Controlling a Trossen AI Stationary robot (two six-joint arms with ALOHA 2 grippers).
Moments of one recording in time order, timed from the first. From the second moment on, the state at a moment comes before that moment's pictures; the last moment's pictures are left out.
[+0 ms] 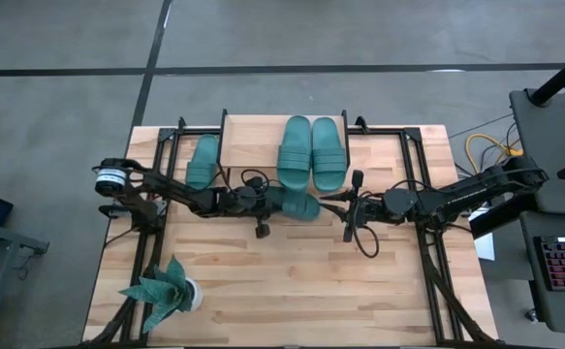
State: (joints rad) left arm 0.03 1.64 0.64 0.50 -0.16 -0.02; right arm 0.22 1.11 0.54 0.48 0.42 -0.51
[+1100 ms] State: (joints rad) left arm 0.01 1.62 0.63 0.49 -0.05 -0.07; right arm 0.22 1.11 0.54 0.48 0.42 -0.51
